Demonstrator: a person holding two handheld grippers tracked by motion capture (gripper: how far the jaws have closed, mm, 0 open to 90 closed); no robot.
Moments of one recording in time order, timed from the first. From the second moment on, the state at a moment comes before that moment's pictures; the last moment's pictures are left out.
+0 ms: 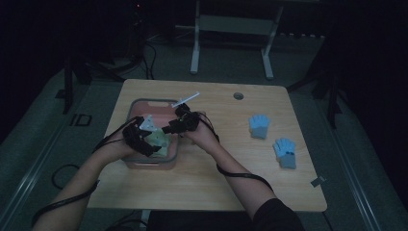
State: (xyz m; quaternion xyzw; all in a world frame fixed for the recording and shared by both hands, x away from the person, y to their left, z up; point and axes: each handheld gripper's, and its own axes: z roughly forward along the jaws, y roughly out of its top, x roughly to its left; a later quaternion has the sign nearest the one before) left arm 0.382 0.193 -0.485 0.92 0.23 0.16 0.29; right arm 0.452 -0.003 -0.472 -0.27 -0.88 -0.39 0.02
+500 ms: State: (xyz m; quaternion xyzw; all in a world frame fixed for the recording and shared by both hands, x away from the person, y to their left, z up) left arm 0.374 0.158 -0.472 0.89 0.24 0.15 0.36; right arm 0.441 -0.054 -0.458 -0.26 -0.87 -0.43 0.00
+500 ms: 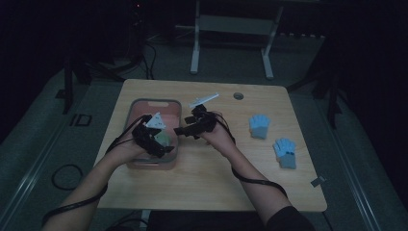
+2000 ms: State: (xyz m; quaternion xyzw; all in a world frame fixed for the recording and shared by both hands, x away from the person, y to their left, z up) left arm 0.338 0.044 -0.489 0.90 0.19 0.11 0.39; right arm 0.416 -0.192 -0.479 -0.31 -0.85 -0.43 -0.05
